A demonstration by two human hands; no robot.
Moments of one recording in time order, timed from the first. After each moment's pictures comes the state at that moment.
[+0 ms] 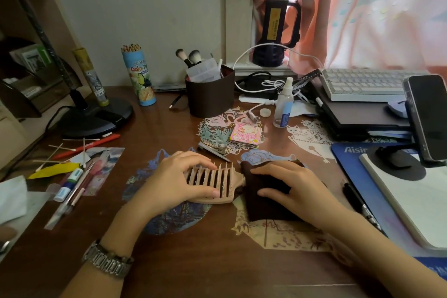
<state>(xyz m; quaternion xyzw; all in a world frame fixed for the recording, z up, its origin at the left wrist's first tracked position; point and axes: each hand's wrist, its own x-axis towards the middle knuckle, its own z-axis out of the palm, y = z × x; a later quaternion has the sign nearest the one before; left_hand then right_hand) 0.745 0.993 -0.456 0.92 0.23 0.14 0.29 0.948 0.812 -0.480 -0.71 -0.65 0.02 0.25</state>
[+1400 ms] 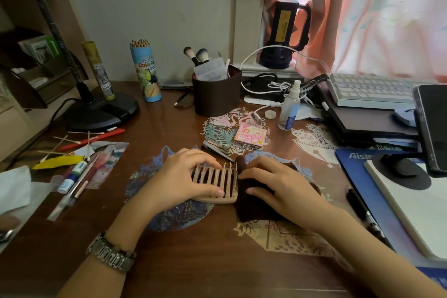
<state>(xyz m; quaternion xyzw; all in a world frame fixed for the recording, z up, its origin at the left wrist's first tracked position) 0.748 0.990 -0.454 0.92 0.24 0.14 0.29 0.936 0.835 -0.479 -0.66 -0.72 -0.03 0.19</state>
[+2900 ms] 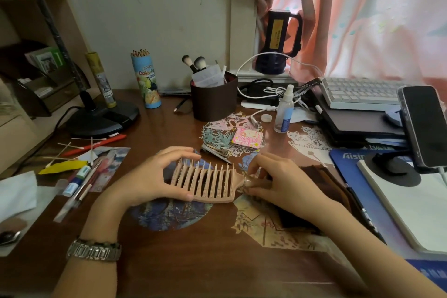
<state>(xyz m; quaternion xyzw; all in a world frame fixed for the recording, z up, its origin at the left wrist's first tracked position) 0.714 1.020 -0.447 0.90 0.23 0.07 0.35 0.933 0.832 -0.459 -0.72 -0.65 0.03 0.24</state>
